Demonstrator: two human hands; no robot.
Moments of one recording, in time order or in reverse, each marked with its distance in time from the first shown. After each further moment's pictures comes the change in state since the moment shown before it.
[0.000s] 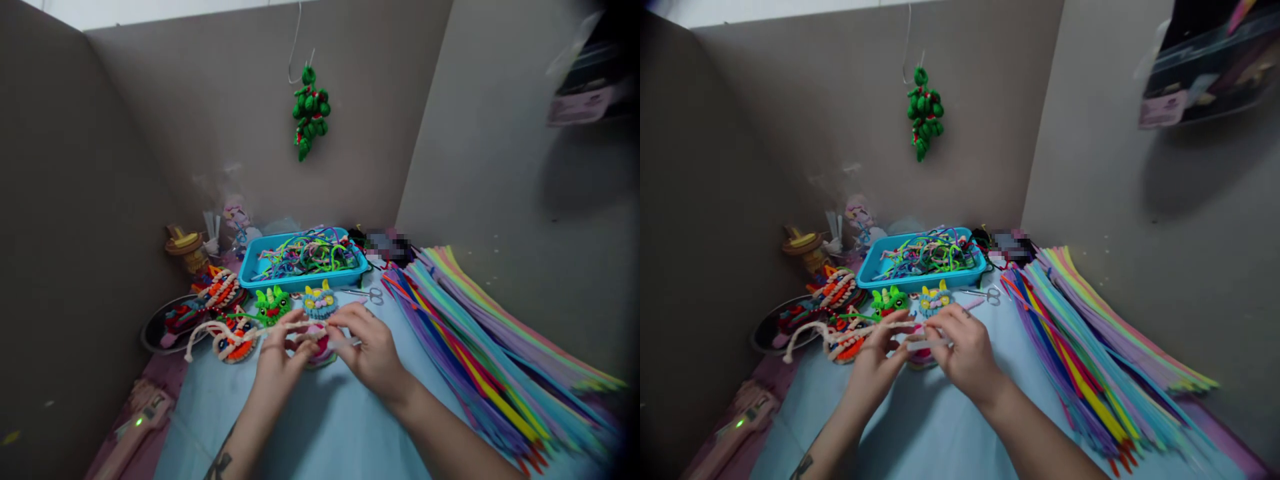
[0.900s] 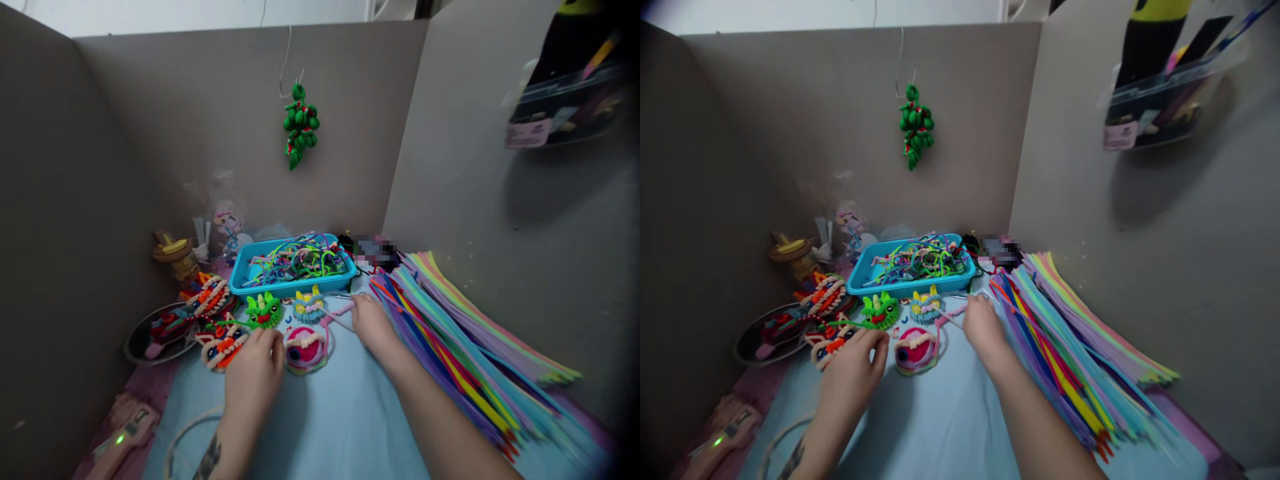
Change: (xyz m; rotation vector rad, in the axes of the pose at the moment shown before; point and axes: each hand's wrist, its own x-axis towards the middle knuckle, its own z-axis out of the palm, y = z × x) left_hand 0.000 0.000 -0.018 0.838 -0.039 -0.031; right_hand 0.009 0.084 -0.016 -0.783 -0.428 0.666
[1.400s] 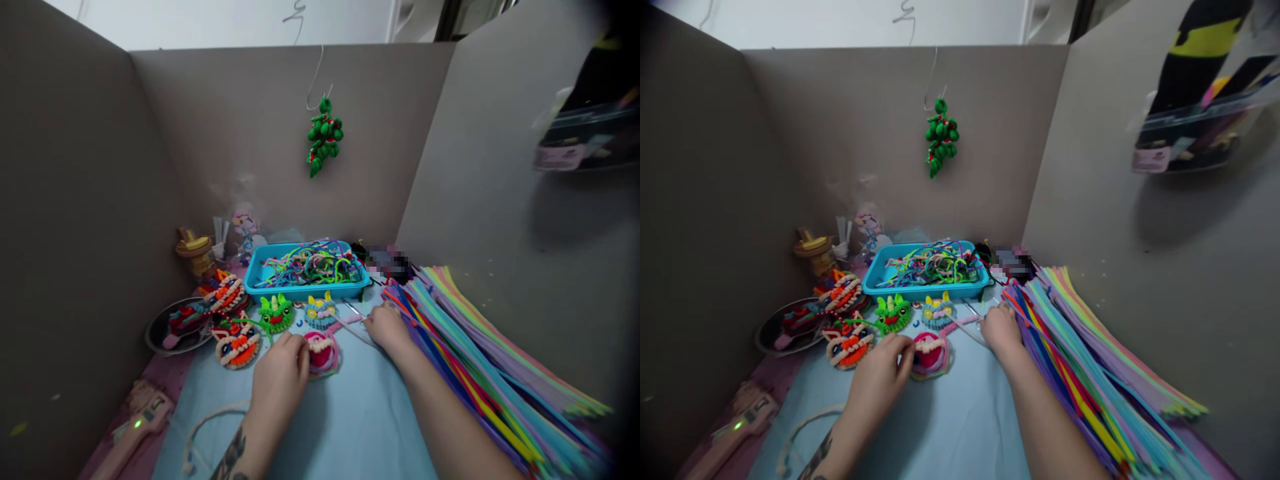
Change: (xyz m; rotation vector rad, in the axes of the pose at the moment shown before) left_hand -0.003 0.008 0.004 -0.182 -0.149 0.006; right_hand 0.019 0.016 0.009 -0.191 -0.012 0.078
